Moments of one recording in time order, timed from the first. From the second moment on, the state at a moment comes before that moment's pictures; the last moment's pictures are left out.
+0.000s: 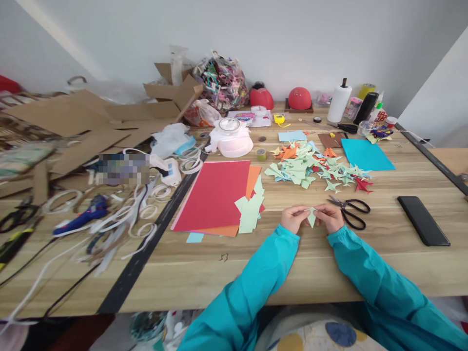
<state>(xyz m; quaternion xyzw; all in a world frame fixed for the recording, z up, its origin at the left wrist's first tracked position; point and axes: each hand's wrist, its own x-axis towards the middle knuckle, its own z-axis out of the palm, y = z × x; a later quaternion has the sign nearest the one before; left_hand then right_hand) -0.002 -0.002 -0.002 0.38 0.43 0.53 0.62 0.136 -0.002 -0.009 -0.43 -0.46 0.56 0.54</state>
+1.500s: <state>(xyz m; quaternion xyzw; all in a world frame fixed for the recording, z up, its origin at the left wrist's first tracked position) -0.001 -0.003 0.004 0.41 0.42 0.51 0.63 0.141 -0.003 -0.010 -0.42 -0.53 0.53 0.51</state>
